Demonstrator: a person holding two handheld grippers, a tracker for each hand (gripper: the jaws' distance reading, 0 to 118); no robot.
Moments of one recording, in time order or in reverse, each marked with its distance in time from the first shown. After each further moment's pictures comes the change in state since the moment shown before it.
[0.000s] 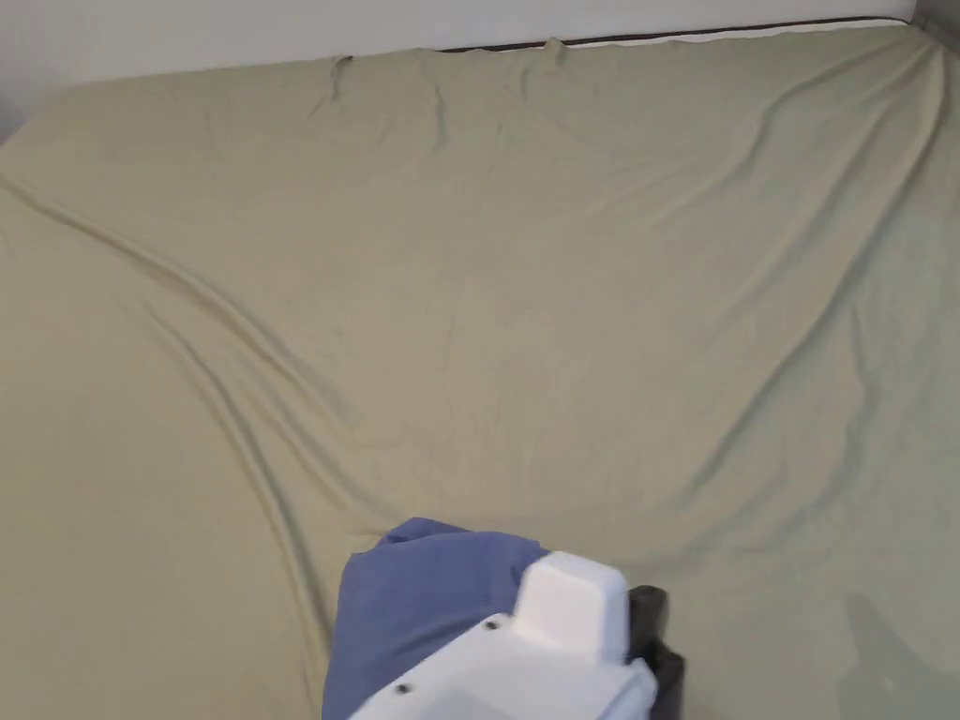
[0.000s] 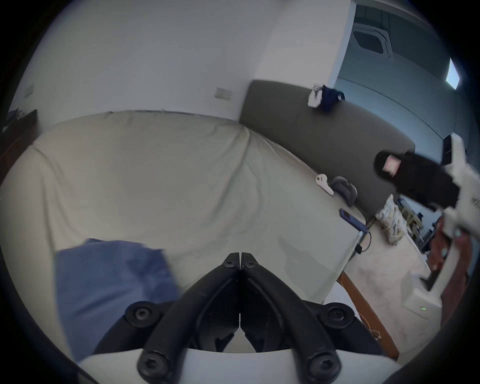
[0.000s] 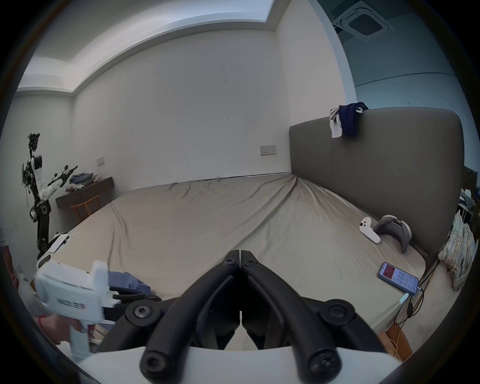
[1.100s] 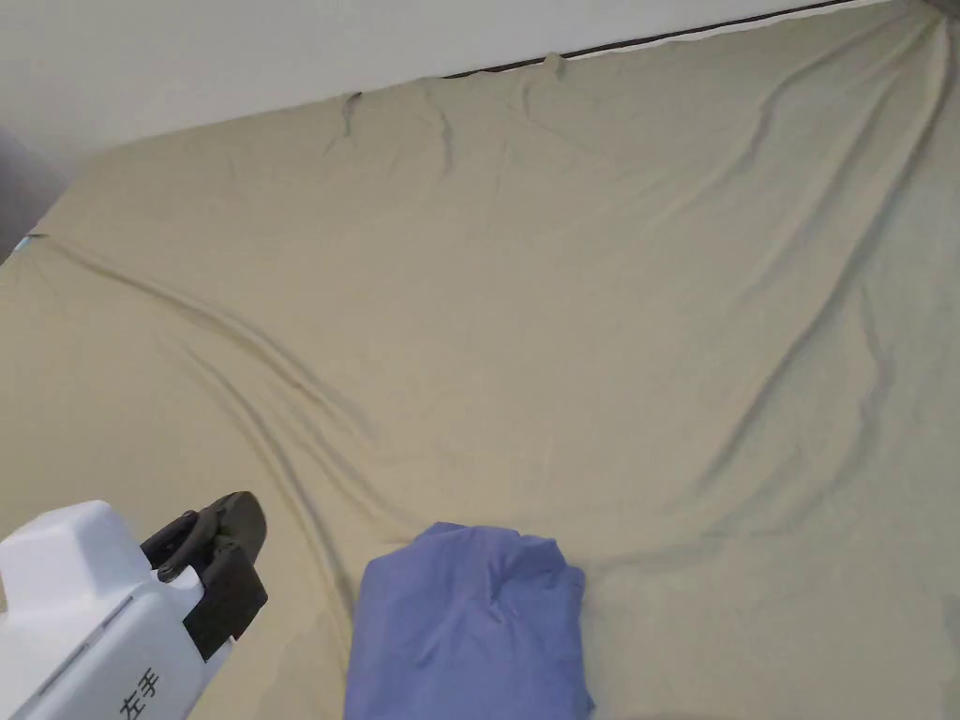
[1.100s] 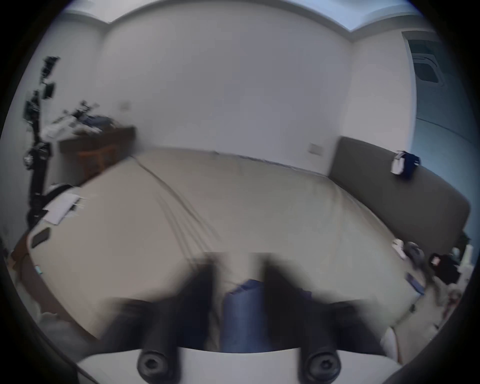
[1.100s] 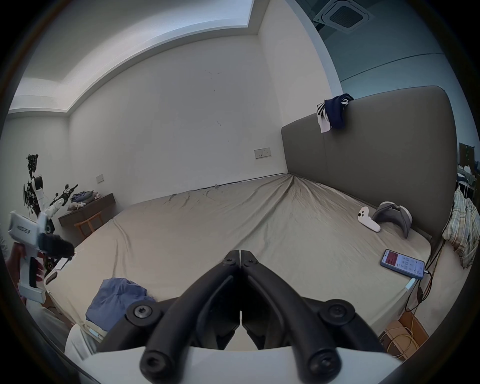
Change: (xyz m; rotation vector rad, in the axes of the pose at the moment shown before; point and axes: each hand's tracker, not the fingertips) left arm -0.091 0.036 0.122 0.280 0.588 0.131; right arm 0.034 -0.012 0.028 0.045 -0.088 -0.116
